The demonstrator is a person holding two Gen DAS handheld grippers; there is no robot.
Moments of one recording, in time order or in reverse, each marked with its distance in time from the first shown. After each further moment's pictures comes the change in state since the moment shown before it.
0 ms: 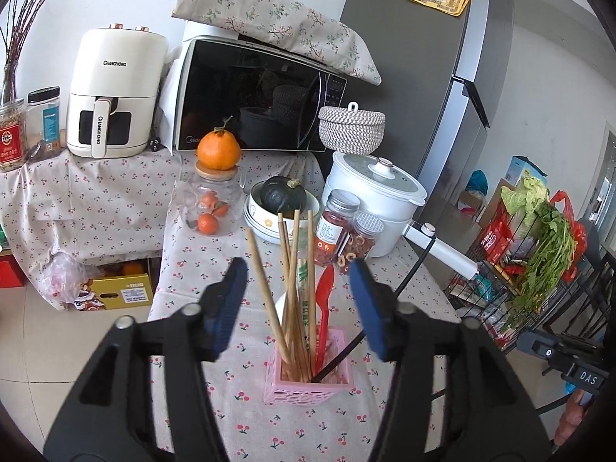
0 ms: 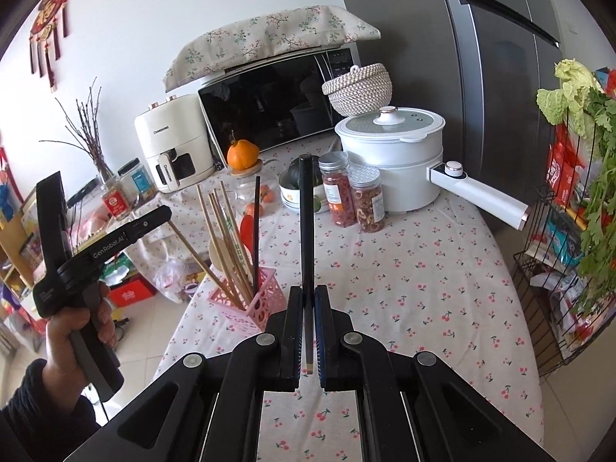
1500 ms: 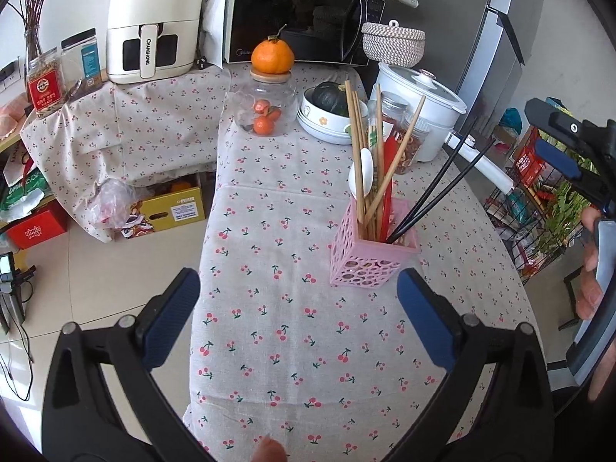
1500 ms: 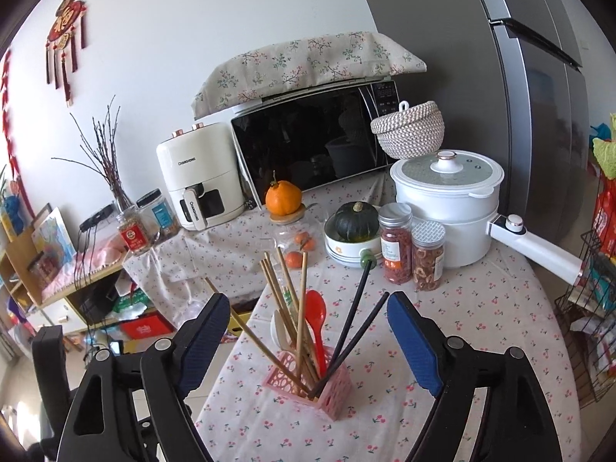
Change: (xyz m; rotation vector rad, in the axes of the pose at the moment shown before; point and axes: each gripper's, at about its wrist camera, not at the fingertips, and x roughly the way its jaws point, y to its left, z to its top) left arm -0.031 0.032 -0.052 0.041 0.297 0.151; right arm 0.036 0.066 0.049 -0.021 -0.123 0.025
